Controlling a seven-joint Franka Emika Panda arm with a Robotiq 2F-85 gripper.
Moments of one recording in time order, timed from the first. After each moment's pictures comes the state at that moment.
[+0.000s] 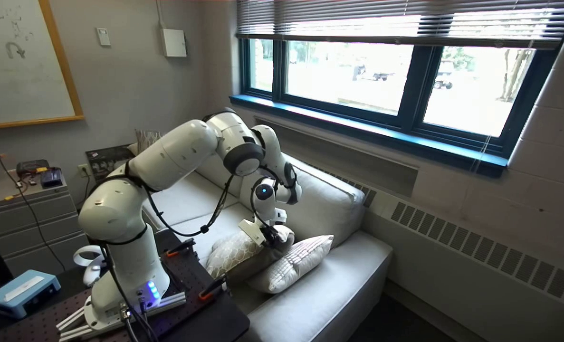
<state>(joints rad) -0.54 0.93 0.58 -1.90 2.32 3.45 -2.60</state>
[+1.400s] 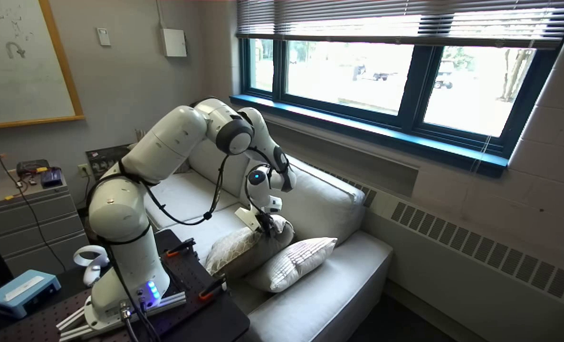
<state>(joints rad) -0.32 0.80 0.43 -1.89 2.54 3.45 -2.60</state>
